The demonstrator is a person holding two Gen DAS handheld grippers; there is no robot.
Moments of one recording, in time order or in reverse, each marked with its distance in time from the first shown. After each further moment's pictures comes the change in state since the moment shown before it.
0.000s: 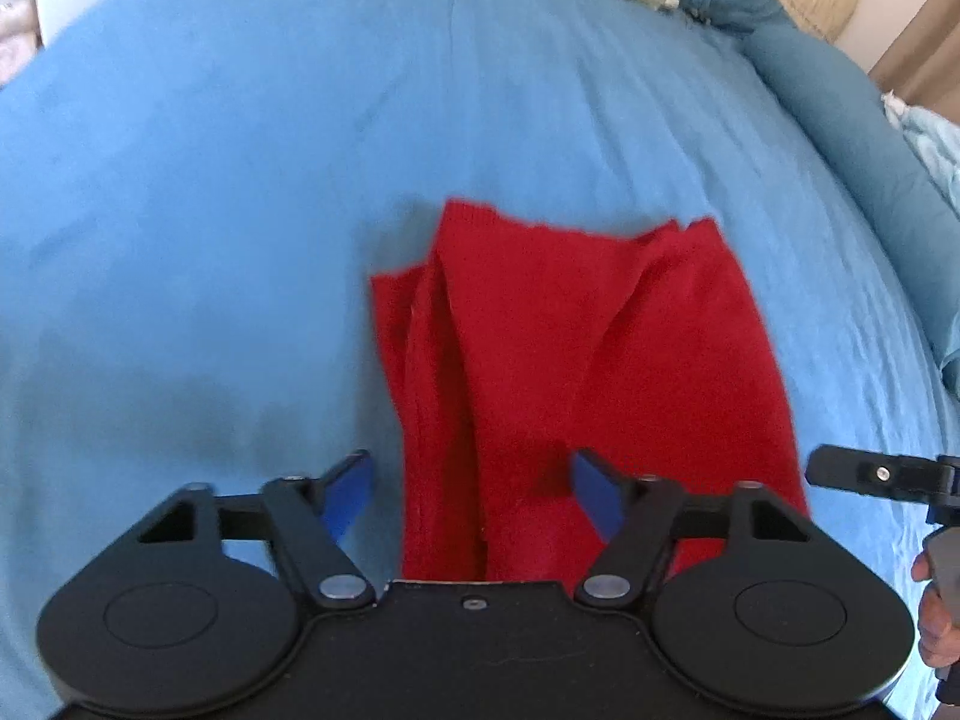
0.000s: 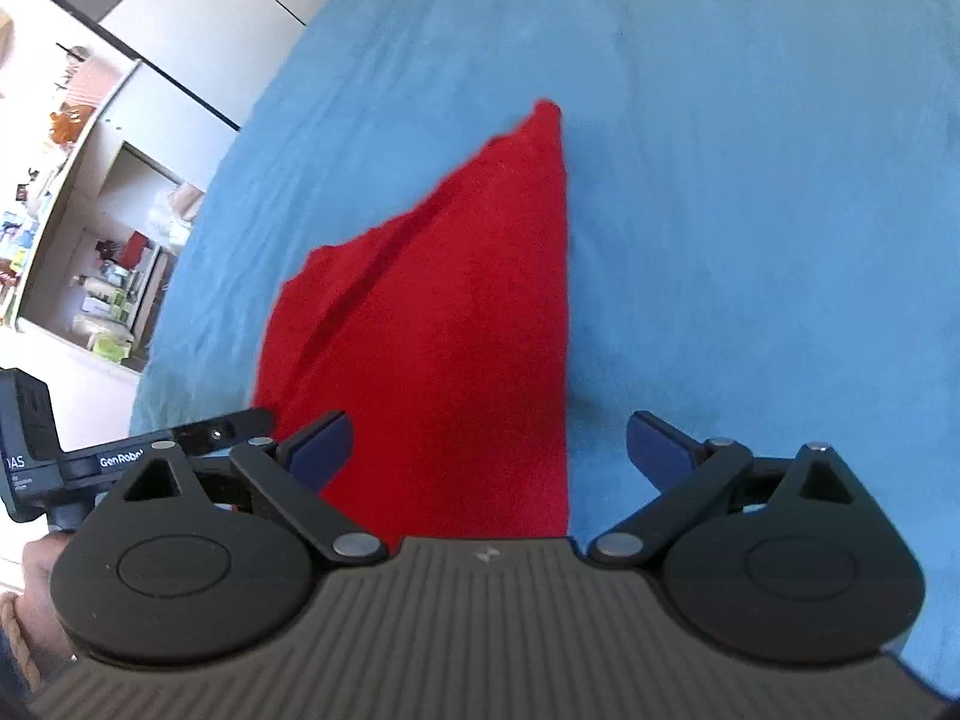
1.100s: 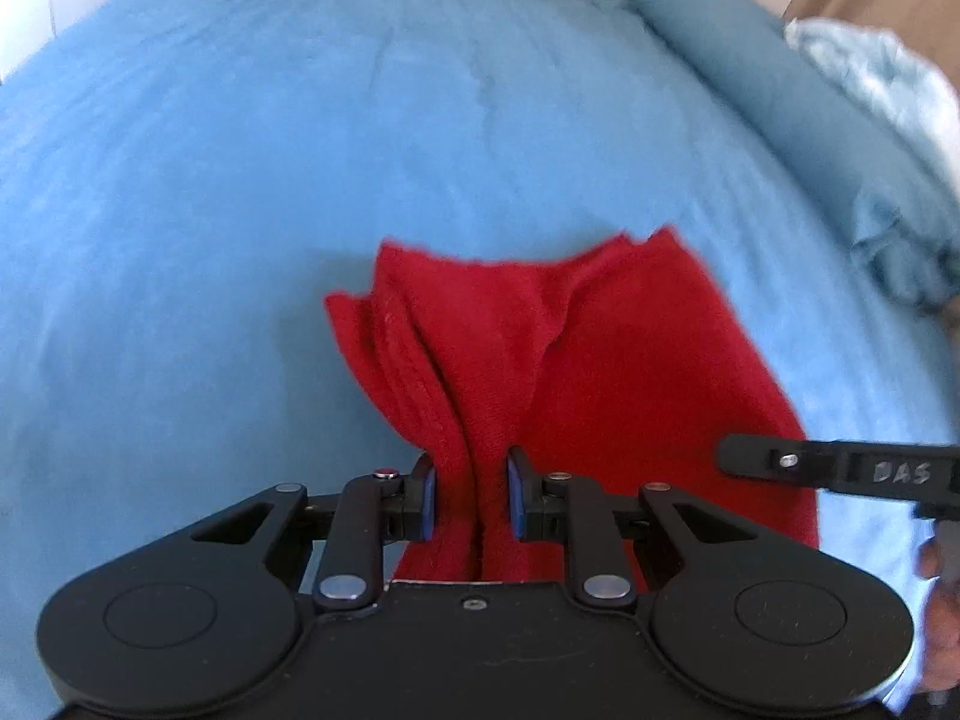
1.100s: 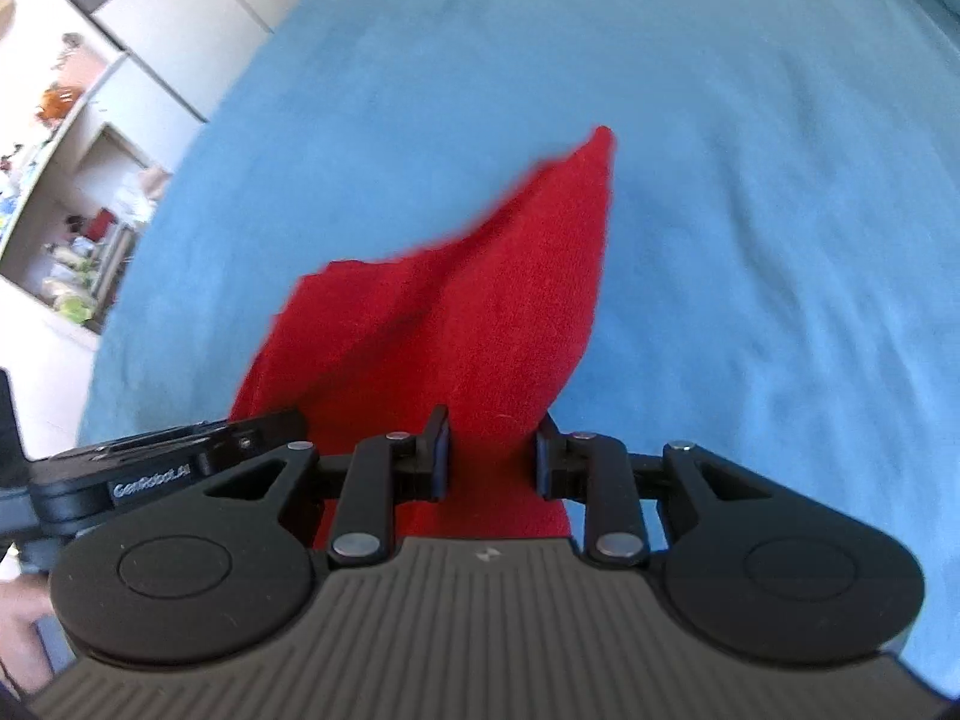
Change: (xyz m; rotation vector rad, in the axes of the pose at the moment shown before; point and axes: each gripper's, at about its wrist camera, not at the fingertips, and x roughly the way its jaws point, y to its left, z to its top) left arm -0.033 -0.187 -0.133 0.105 -0.067 0.041; right arm -0.132 -0.077 -0.080 -0.020 -0.035 -0.127
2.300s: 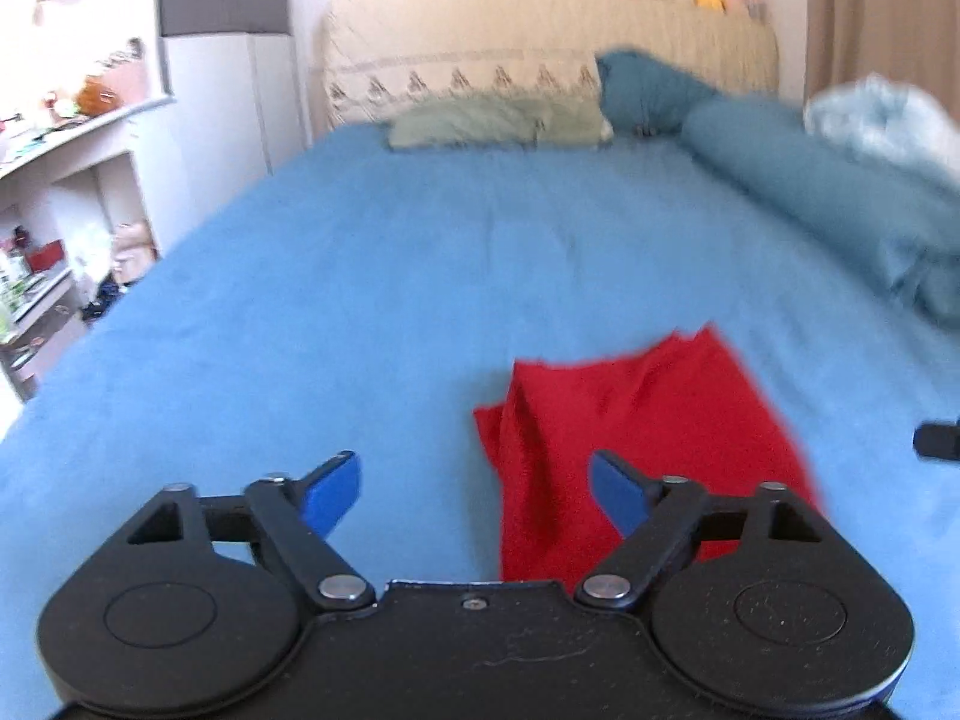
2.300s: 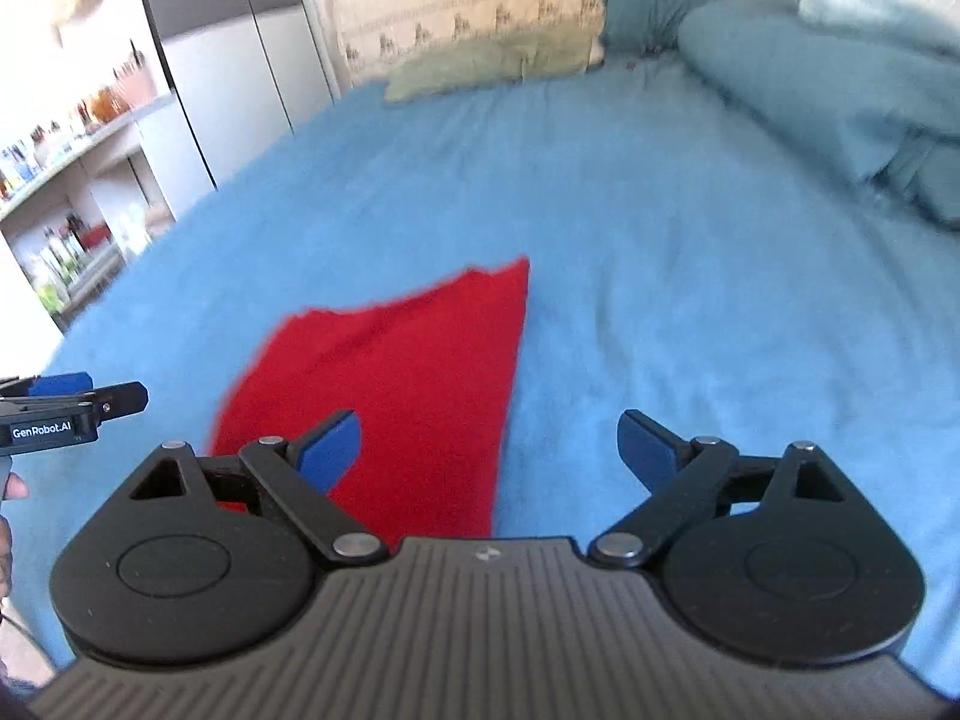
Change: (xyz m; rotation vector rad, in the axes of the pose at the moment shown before) left arm -0.130 -0.016 -0.077 0.059 -0.400 0.251; right arm -0.122 -0.010 -0.092 -0.220 -0.380 -0.112
